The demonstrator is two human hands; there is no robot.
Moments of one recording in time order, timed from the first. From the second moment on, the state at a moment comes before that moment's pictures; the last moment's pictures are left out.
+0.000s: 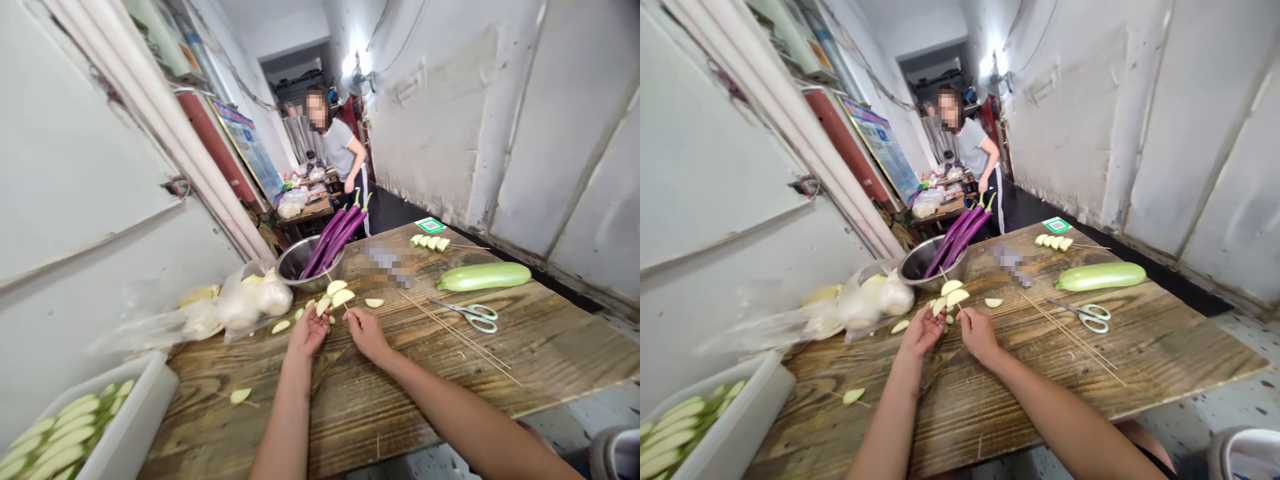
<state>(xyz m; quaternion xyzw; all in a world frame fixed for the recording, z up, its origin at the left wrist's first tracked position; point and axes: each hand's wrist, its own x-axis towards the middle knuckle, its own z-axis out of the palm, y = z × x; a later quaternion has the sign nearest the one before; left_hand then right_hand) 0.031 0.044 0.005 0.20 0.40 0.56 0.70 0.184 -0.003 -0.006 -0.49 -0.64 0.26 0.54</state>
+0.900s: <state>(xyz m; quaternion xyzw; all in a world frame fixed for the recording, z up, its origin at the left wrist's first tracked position) -0.005 0.052 -0.010 0.04 0.42 0.67 0.60 0.170 -0.030 -0.017 -0.48 -0.76 0.32 0.31</state>
